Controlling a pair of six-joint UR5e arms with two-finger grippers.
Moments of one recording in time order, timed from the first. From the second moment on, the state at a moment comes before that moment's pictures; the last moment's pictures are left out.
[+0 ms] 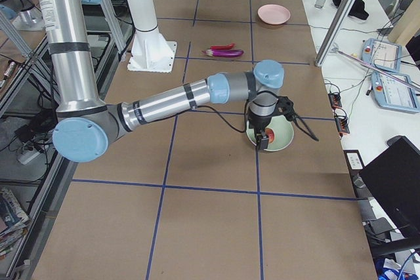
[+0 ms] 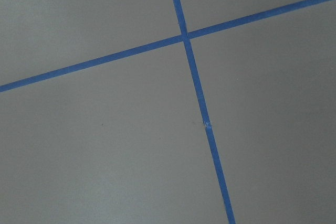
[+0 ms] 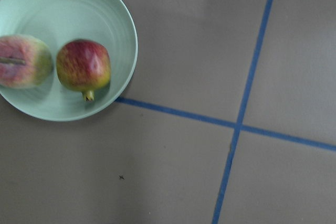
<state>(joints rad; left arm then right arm) -1.55 -1.52 -1.77 -1.42 -2.26 0.25 1.50 -1.50 1.80 -1.78 2.31 -0.08</state>
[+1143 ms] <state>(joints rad) -1.14 -1.69 -1.79 -1.89 -2.32 -0.50 1.56 -1.68 1.81 -1.64 2.37 -0.06</state>
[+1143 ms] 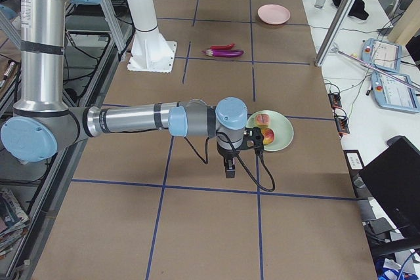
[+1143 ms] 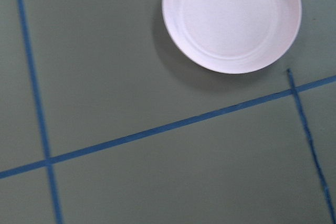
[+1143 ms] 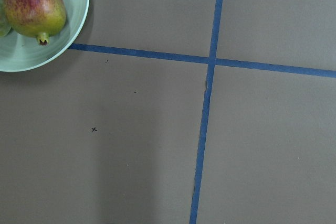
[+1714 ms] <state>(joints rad) -0.73 -2.04 -1.79 -1.64 -2.03 -1.02 1.56 -1.68 1.81 -1.64 2.36 -0.04</state>
